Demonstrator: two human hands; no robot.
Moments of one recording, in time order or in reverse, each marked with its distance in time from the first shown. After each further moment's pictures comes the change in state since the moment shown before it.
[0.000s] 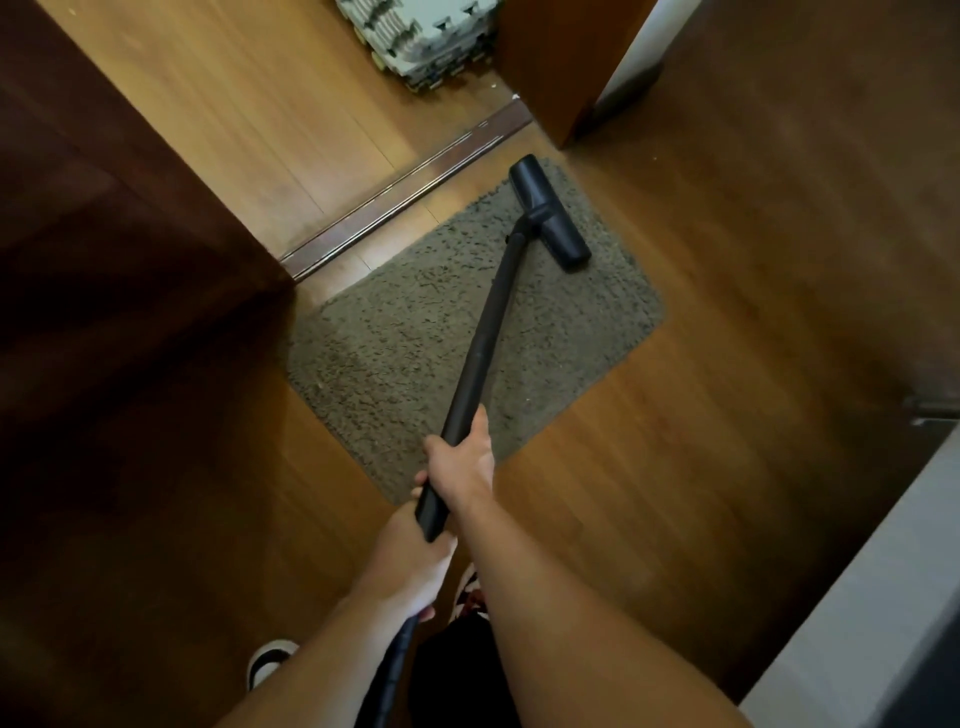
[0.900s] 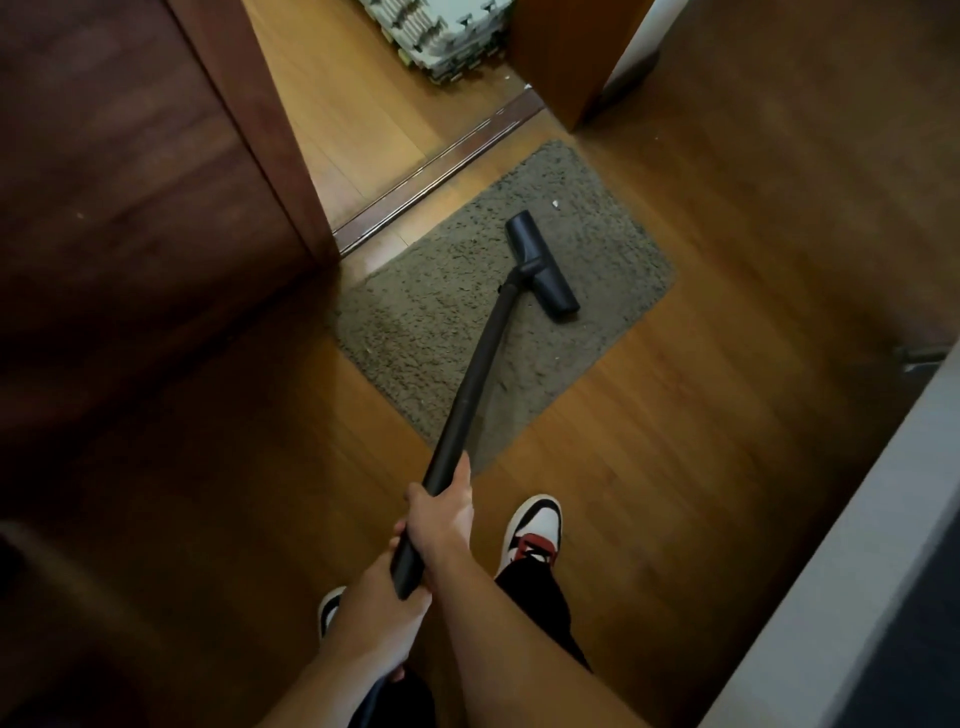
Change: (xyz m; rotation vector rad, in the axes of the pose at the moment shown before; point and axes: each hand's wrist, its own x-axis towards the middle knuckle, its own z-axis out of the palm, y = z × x) left_hand -0.080 -0.151 -0.076 0.182 -0.037 -0.018; right_hand -0.119 0.100 0.103 0.102 0.033 0.078
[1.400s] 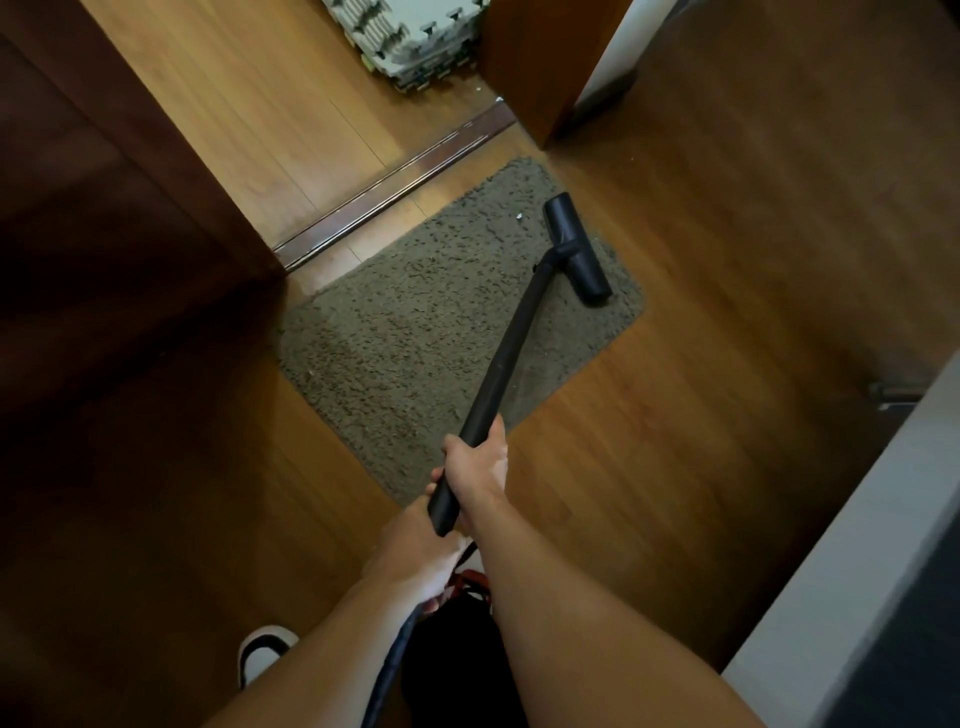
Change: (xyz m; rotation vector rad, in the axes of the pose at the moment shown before) left_hand 0.061 0.143 0.070 -0.035 0.011 0.089; right_hand 0.094 -0.086 -0.113 0.066 0.078 -0.035
